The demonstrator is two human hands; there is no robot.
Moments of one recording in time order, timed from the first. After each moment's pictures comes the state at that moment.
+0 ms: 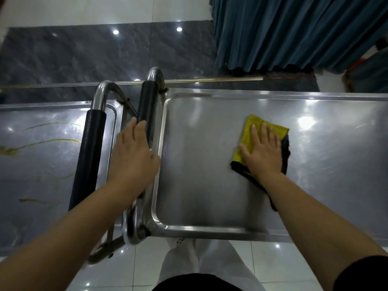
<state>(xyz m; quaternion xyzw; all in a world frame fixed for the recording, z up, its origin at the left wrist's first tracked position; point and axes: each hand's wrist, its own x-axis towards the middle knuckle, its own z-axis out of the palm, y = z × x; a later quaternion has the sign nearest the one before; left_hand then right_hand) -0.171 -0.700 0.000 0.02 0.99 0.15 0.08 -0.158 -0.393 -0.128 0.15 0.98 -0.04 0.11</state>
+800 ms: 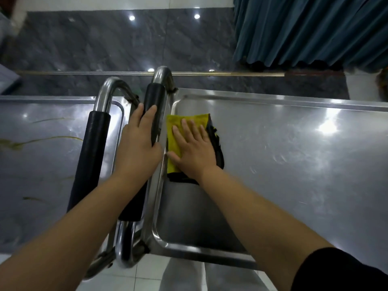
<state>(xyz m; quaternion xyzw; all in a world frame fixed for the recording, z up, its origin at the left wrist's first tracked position) -0.223 -0.700 -0.024 -0.01 0.97 0.25 0.04 -0.234 -0.570 -0.141 -0.13 0.98 -0.08 0.13</state>
